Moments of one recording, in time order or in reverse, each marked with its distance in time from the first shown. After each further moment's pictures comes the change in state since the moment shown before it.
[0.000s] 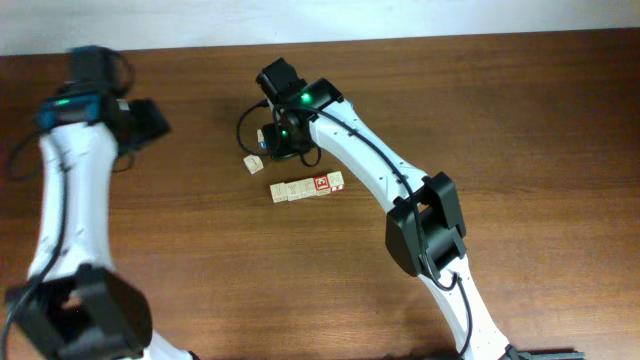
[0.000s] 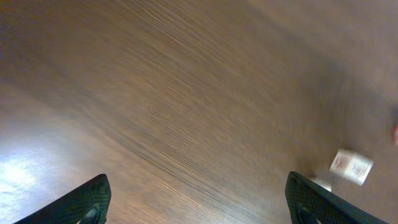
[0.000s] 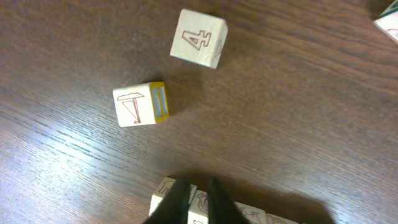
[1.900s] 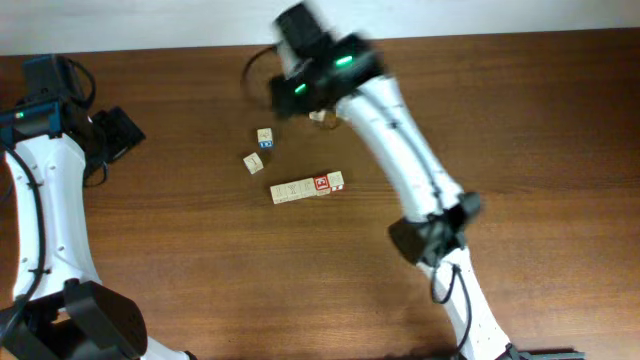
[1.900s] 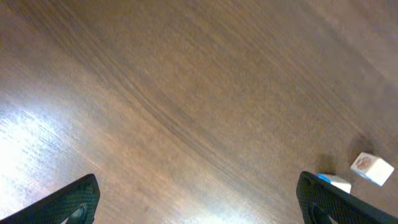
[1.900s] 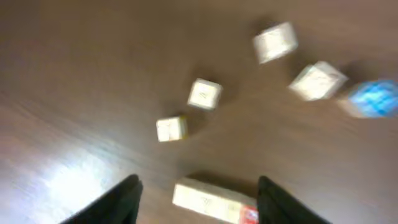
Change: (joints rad) left arm 0.084 -0.032 0.005 -0.109 0.006 -0.032; right arm -0.080 0.062 0.630 -0.372 0.009 -0.005
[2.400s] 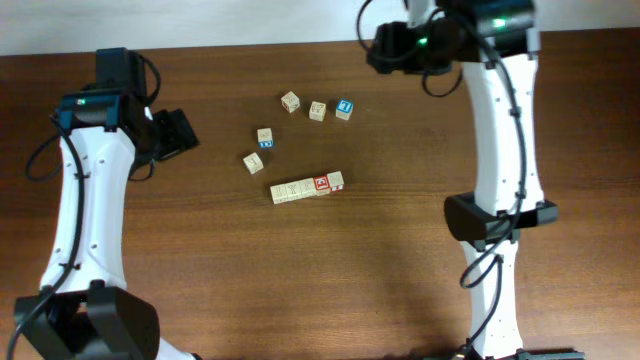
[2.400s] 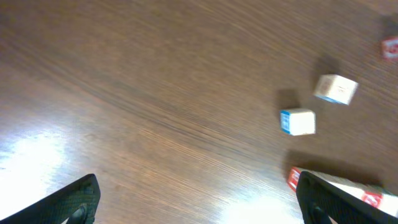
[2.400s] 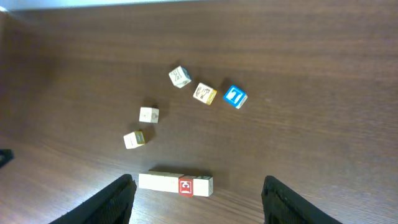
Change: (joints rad) left arm -0.221 -0.008 0.000 -0.061 0.023 0.050; right arm -0.353 -0.097 0.201 -0.230 -0.183 -0.089
